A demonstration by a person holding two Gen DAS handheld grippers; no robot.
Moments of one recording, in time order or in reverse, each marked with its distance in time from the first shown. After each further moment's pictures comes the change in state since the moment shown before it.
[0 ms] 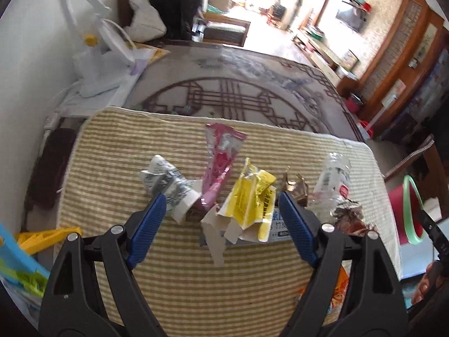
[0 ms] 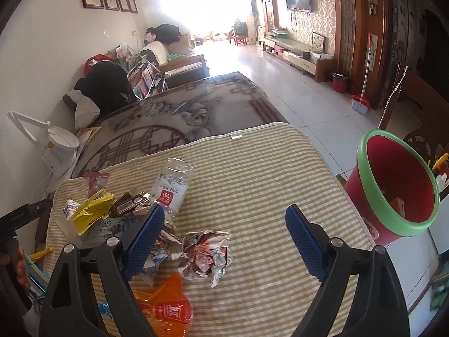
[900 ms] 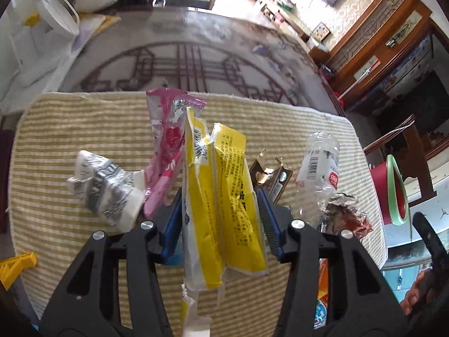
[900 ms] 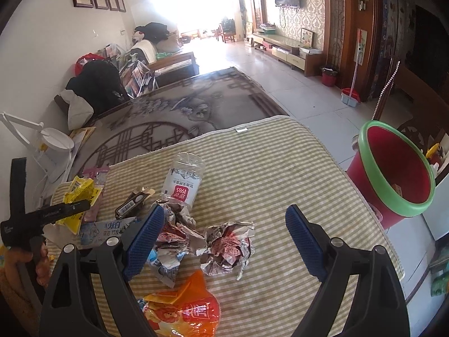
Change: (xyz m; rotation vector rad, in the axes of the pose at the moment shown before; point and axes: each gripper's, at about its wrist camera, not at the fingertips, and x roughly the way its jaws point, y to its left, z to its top) left arm 0.052 -0.002 0.005 0.046 0.128 -0.164; right arm 0.005 0.036 -0.007 0.039 0.021 -0.045
